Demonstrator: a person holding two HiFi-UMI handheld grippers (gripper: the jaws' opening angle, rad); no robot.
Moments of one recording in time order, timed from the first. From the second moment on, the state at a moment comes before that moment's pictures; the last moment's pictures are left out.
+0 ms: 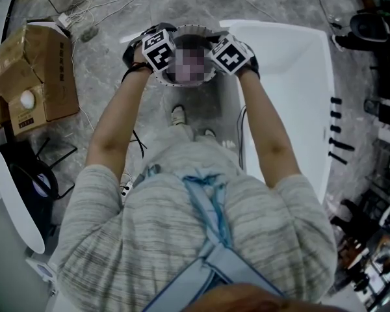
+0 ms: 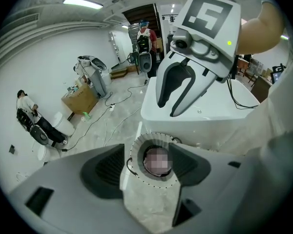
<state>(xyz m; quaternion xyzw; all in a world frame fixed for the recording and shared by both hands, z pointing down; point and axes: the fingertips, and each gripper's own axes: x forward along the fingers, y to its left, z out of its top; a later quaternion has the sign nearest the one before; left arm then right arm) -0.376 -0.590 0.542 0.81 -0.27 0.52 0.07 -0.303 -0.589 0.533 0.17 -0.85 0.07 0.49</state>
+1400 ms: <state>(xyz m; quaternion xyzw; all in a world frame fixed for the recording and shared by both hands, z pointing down) -0.342 -0.532 0.410 0.92 -0.36 0.17 0.05 -0.315 -0.528 0.397 0.22 -0.96 0.07 0.13</state>
